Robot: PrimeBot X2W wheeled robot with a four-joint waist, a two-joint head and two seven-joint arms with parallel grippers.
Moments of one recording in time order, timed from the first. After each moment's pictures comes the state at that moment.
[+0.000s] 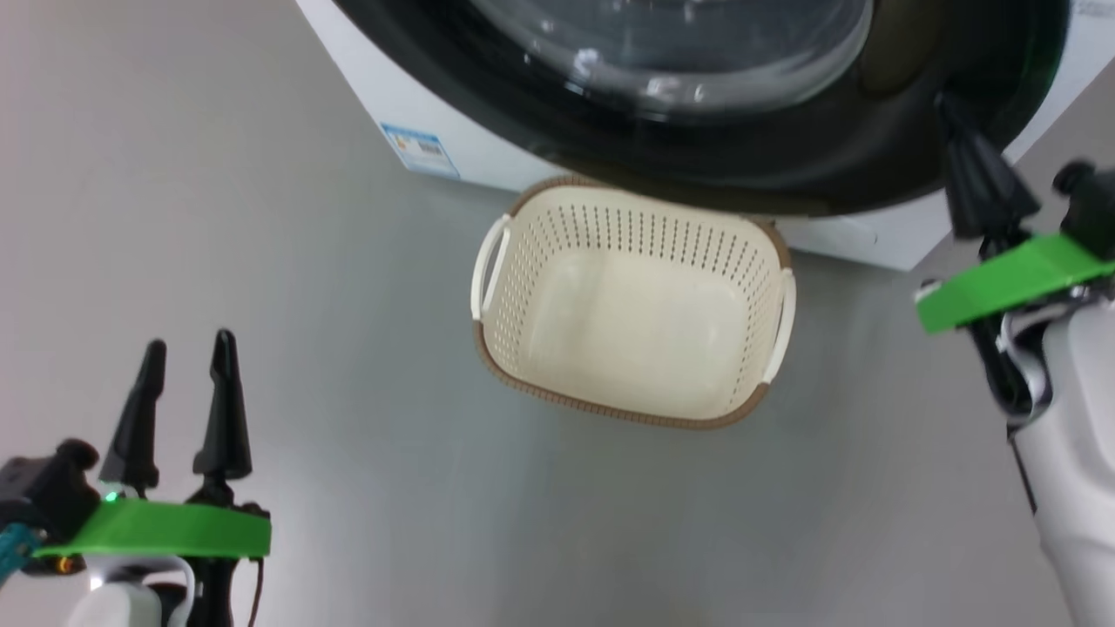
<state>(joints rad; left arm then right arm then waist) -0.18 0.16 -0.04 0.10 -0.52 -0.13 -0.26 -0.62 -0.29 0.08 0.38 0.29 0.13 -0.26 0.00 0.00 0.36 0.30</state>
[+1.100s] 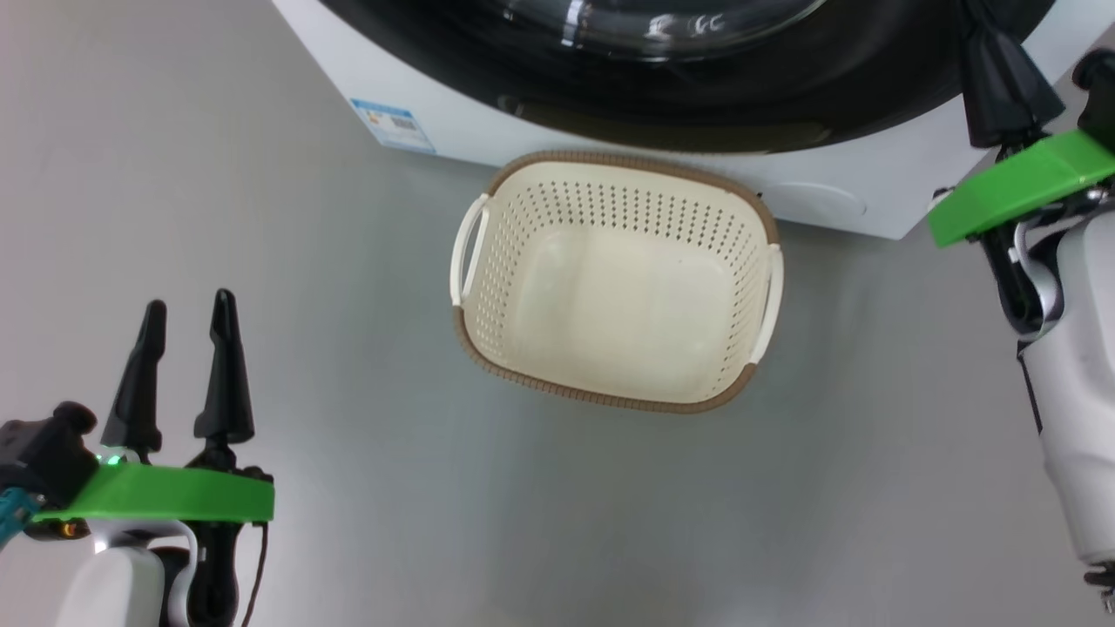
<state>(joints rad) -0.26 0.15 -0.05 0.12 -0.53 -0.13 -0.26 -0.85 -0.30 0.09 0.53 0.22 0.14 -0.26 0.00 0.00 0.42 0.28</state>
